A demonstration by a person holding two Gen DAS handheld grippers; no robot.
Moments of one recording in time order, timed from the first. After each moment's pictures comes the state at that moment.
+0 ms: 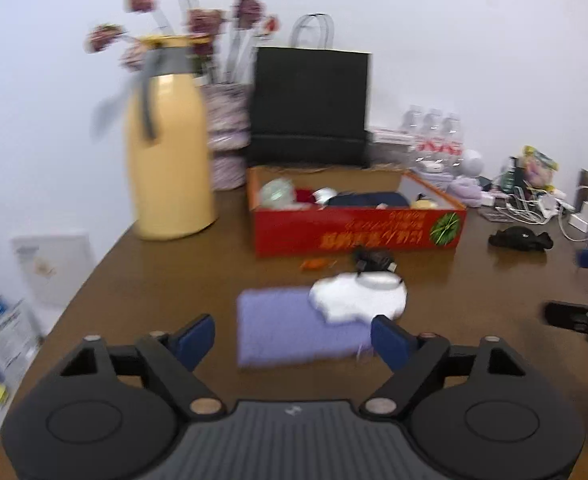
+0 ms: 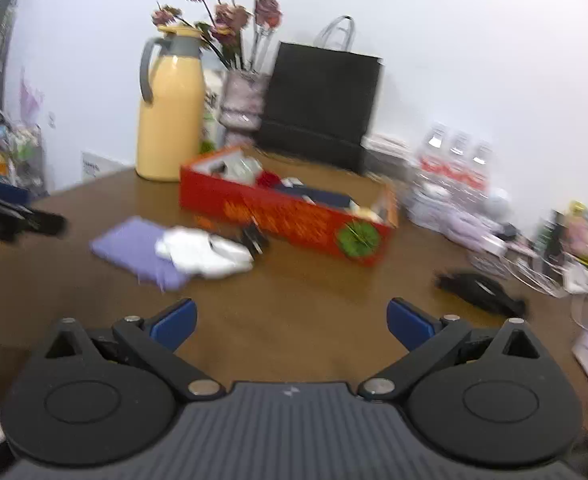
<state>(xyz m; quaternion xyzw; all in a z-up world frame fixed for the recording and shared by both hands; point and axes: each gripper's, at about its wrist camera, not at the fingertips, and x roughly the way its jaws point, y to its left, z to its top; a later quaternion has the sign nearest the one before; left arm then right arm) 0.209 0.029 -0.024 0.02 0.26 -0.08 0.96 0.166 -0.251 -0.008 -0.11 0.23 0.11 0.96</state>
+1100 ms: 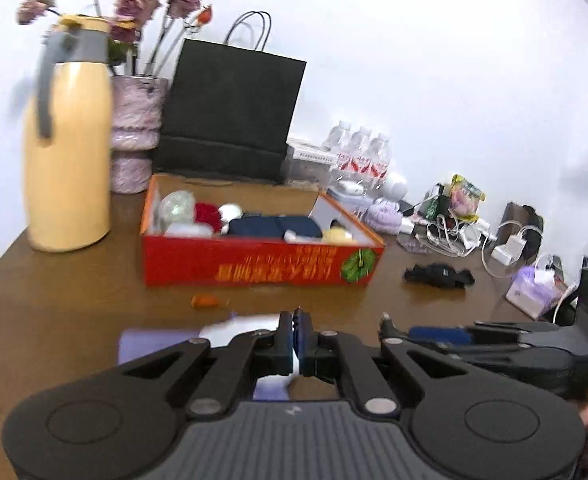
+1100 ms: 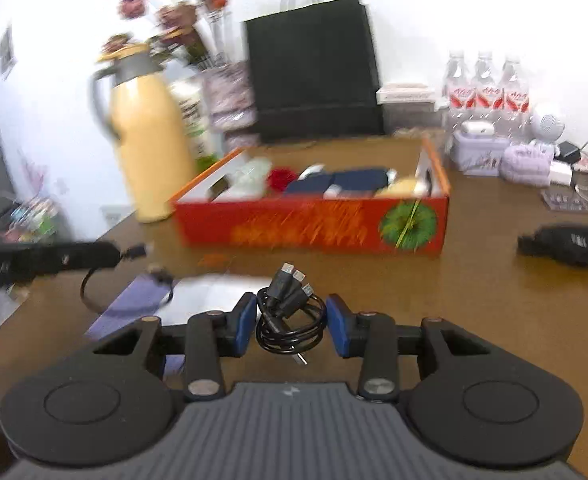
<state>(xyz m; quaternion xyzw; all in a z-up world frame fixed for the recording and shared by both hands) 0.234 0.004 -0.012 -0.06 0.26 -0.19 0.94 0.243 -0.260 -0.030 0.05 0.29 0.16 0.94</state>
